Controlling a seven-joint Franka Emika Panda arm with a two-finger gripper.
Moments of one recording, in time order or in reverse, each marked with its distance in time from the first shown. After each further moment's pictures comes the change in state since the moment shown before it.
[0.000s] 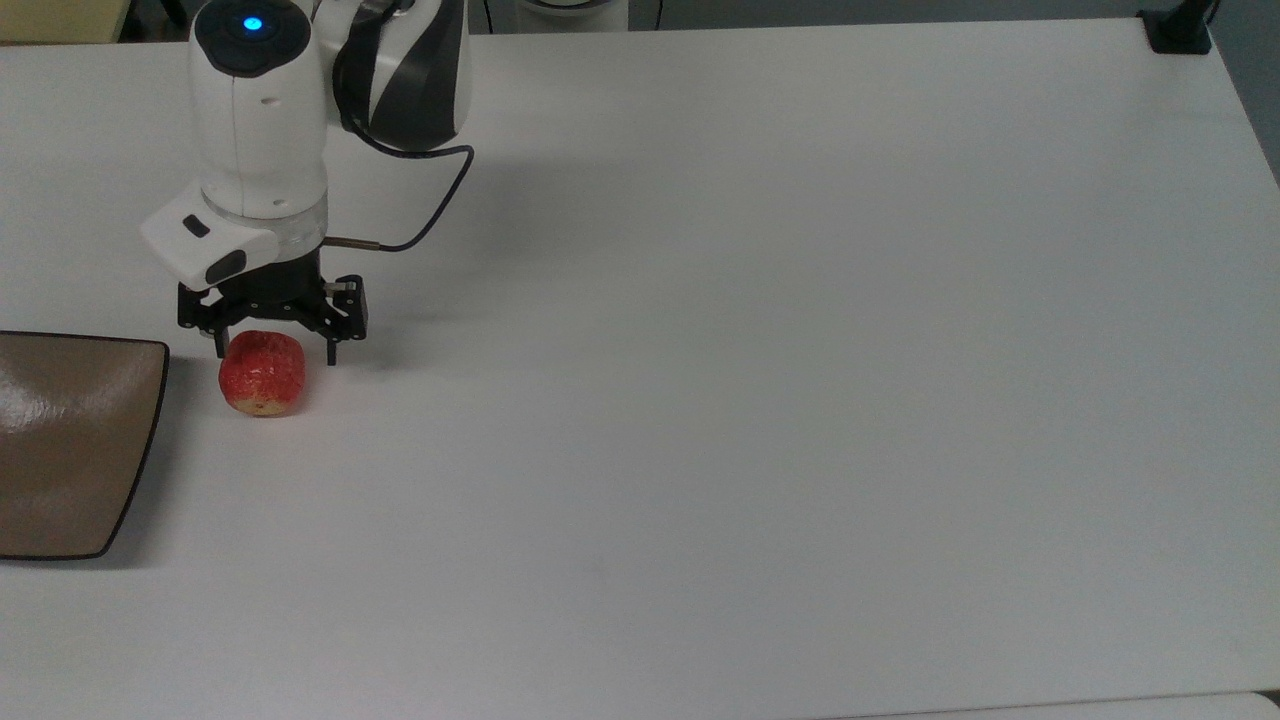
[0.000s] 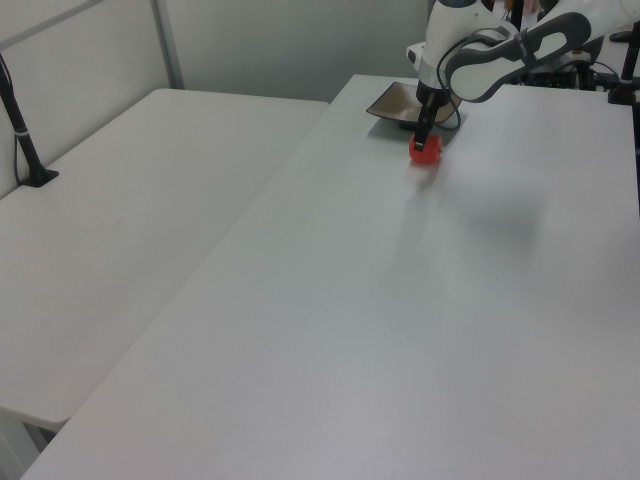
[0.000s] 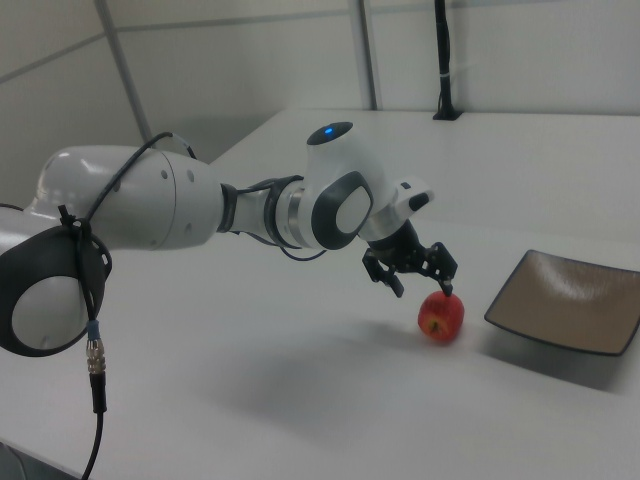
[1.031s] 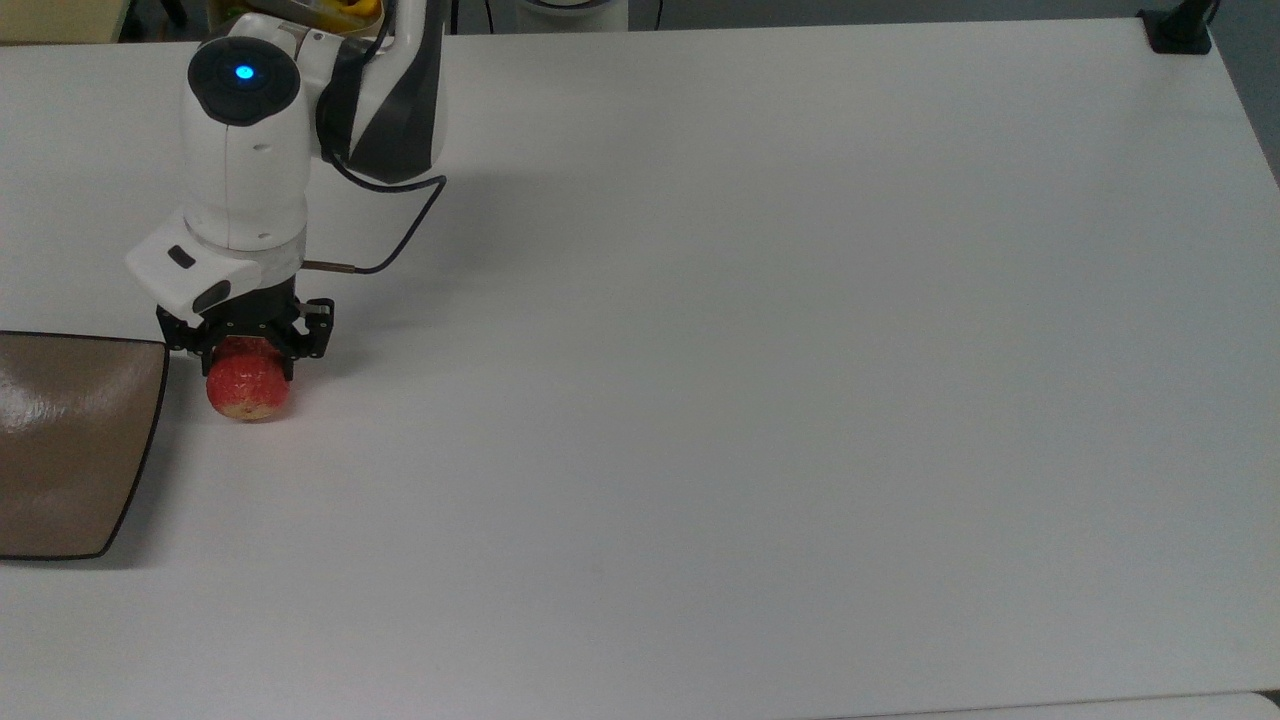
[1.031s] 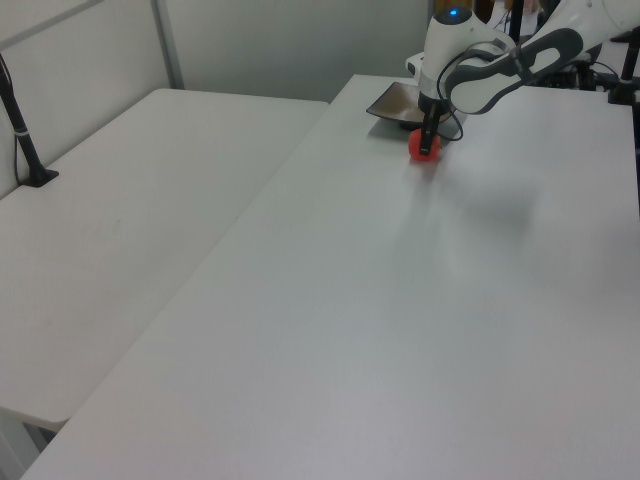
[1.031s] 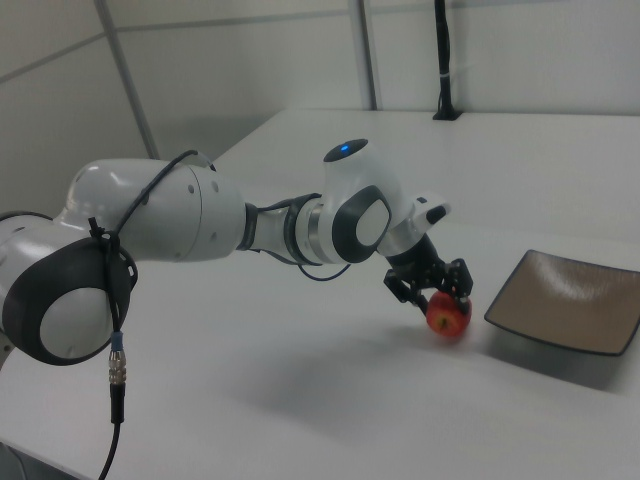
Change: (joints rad) arm -0.036 0.074 0.007 0.051 -0.095 0.007 -0.009
